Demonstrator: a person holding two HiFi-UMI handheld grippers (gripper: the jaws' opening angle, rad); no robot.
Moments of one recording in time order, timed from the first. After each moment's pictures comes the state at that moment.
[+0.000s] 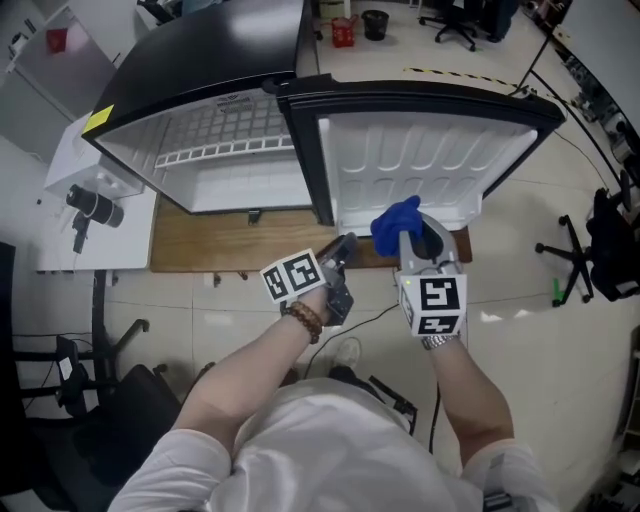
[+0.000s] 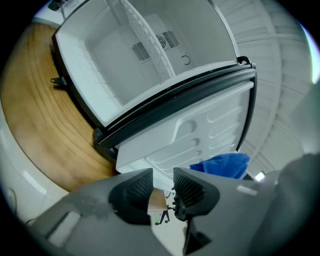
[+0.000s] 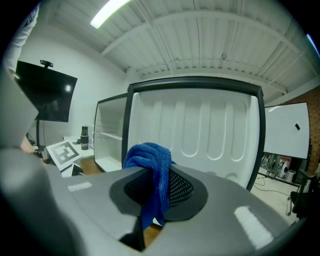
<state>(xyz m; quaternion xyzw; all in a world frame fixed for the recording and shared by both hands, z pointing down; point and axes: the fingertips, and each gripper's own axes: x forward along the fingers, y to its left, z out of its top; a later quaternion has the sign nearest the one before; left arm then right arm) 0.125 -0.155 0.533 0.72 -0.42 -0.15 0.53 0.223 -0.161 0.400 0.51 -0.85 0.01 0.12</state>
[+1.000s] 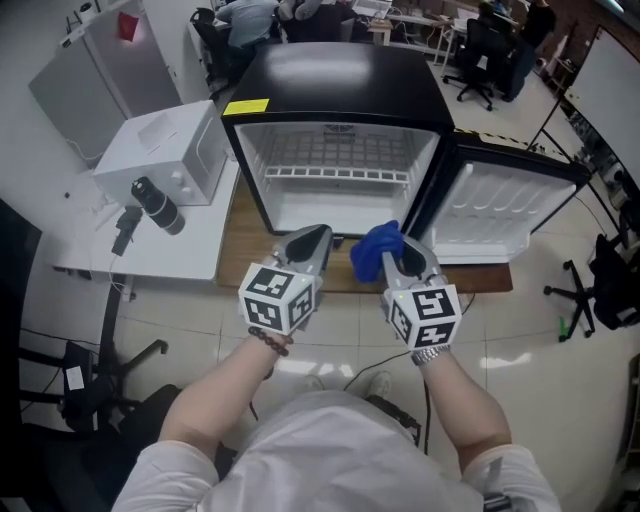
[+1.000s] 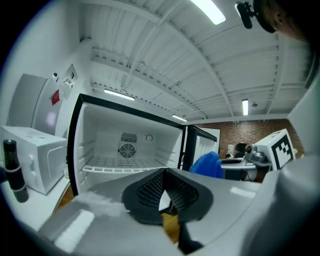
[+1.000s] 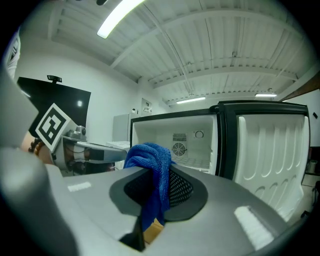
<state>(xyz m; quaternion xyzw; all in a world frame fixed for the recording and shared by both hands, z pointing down) -0.135 -0.078 0.330 0.85 -0.51 0.02 0.10 -0.033 -0.080 0.329 0.44 -0.89 0.03 0.06</state>
